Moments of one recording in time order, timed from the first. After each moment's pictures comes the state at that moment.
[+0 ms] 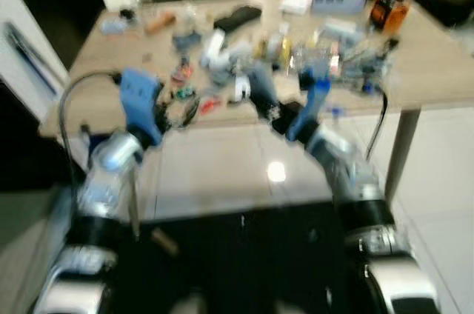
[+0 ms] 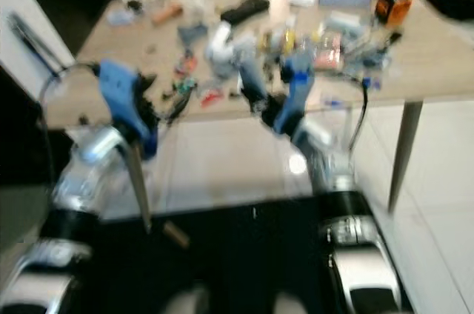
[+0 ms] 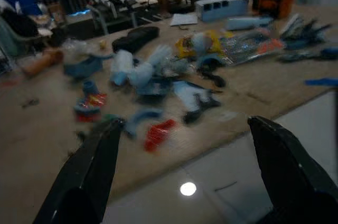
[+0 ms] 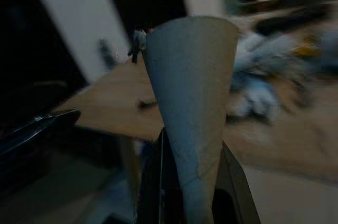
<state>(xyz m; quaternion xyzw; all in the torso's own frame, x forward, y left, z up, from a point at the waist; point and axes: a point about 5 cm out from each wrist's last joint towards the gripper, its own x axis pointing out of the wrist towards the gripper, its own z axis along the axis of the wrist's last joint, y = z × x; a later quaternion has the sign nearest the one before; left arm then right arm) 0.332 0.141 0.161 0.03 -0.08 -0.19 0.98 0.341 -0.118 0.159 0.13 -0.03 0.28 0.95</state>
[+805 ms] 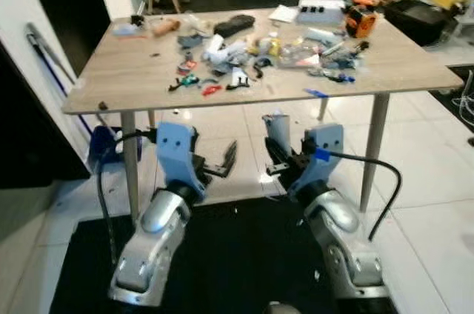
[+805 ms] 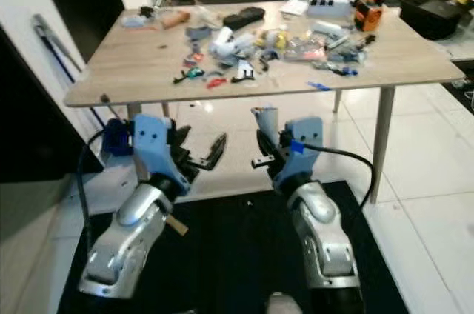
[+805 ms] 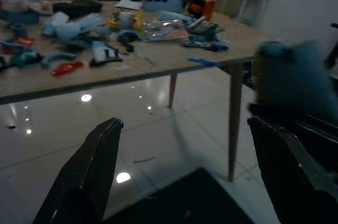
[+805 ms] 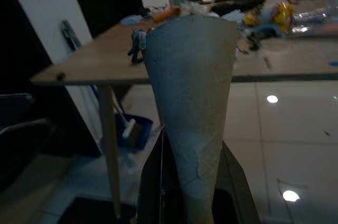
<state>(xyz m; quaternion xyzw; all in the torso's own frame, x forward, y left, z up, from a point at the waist) 0.246 0.075 0.147 -0.10 -0.03 -0.23 0.97 0.267 -0.117 0.139 0.08 -0.02 0.18 0.98</state>
